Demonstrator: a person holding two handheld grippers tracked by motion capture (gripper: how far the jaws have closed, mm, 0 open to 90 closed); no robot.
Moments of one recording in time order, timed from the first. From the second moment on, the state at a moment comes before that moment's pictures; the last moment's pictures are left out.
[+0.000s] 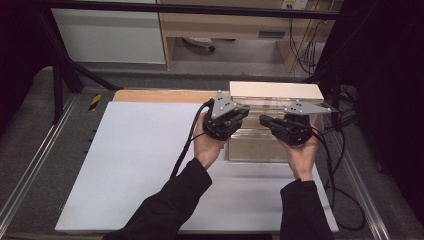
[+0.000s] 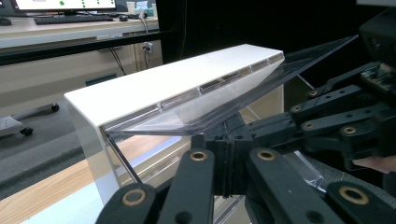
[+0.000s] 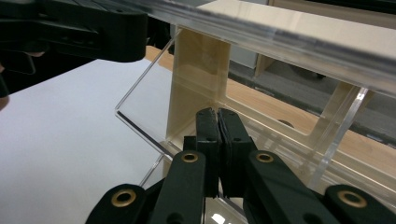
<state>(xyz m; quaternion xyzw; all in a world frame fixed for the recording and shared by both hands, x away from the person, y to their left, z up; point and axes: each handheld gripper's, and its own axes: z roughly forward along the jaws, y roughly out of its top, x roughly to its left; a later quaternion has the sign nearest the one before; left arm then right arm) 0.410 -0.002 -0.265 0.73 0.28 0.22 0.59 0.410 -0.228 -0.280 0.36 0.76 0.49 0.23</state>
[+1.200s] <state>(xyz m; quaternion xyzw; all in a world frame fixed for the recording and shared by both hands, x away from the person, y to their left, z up) 0.409 -0.003 -0.265 0.73 0.28 0.22 0.59 0.370 -0.248 -0.290 0.36 0.75 0.51 0.22</state>
